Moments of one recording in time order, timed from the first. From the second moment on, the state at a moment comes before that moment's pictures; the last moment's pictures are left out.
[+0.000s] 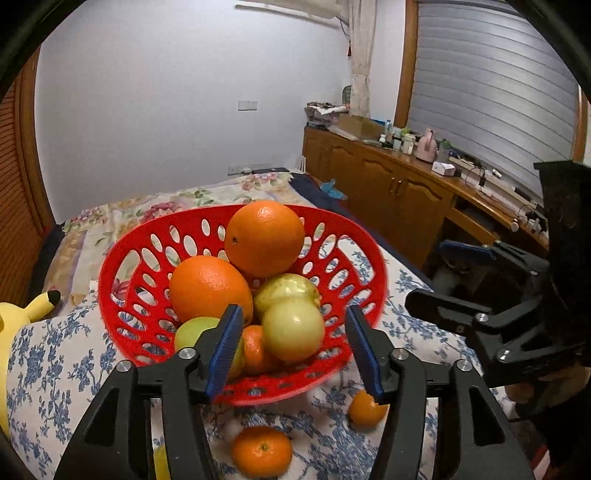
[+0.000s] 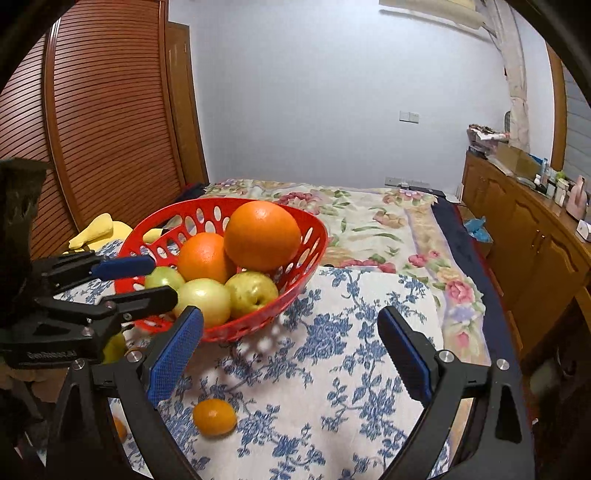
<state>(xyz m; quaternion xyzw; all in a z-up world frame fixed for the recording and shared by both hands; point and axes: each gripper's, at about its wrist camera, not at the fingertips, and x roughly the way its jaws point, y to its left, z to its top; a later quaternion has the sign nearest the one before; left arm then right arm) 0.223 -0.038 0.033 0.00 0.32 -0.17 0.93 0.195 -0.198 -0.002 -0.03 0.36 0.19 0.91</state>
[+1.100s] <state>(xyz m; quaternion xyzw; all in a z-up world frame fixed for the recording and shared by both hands) 0.100 -0.014 -0.018 -0.03 0.34 -0.12 0.93 0.092 -0.176 -0.023 -0.01 0.38 0.19 0.90</state>
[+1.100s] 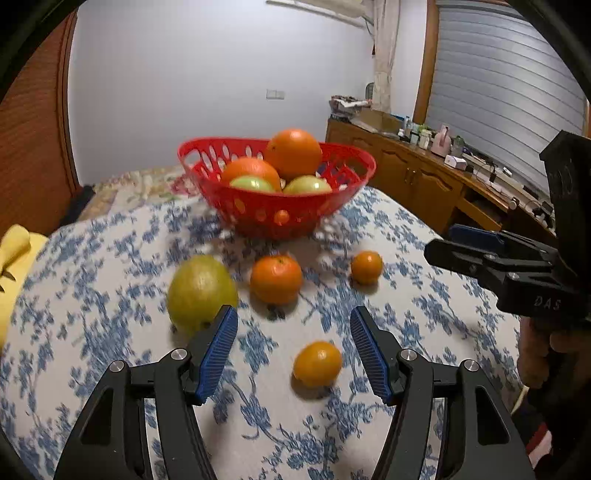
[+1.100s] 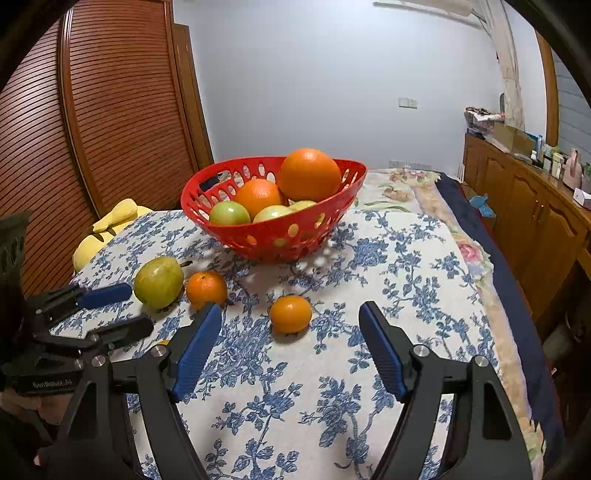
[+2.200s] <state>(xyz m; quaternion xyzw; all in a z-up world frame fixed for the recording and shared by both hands) 0.109 -0.032 -0.048 0.00 0.39 -0.16 0.91 0.145 -0.143 -0.081 -0.05 0.47 0.19 0.86</state>
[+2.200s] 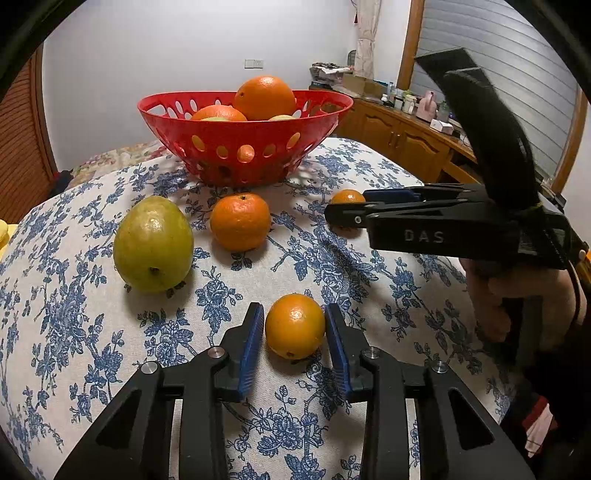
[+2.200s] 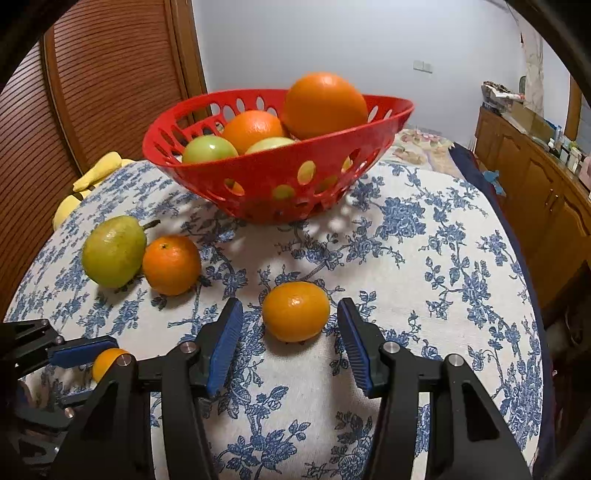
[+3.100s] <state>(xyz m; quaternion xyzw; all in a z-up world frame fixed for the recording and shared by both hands) 0.110 -0.028 -0.048 -0.02 0.39 -0.15 0.91 0.082 -0.156 -0.066 -0.04 0.42 0.21 0.88</state>
